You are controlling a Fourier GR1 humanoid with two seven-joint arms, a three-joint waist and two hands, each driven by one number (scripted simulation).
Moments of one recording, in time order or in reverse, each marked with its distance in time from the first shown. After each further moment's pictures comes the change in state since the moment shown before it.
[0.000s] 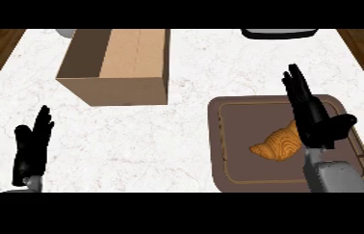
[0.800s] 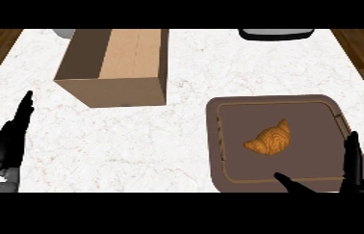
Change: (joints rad) left arm -0.044 0.132 -0.001 -0.009 -0.112 -0.041 -0.051; right arm 0.536 0.046 -0.004 -0.238 0.323 -0.405 -0.289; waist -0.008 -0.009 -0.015
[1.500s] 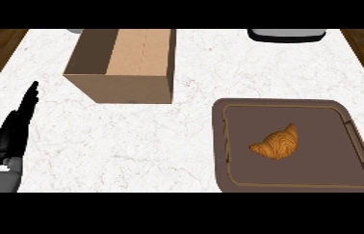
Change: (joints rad) left arm -0.067 0.000 0.000 0.022 -0.024 -0.042 0.005; right arm 0.287 -0.240 -0.045 -0.245 0.270 0.129 0.246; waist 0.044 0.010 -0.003
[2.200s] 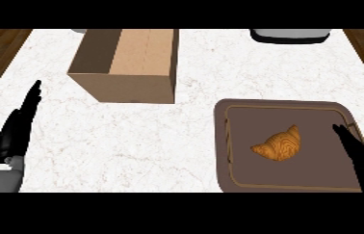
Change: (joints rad) left arm -0.005 -0.019 0.012 -0.014 -0.020 -0.025 0.011; right arm -0.356 -0.119 0.102 -0.086 0.094 0.504 0.693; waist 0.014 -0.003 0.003
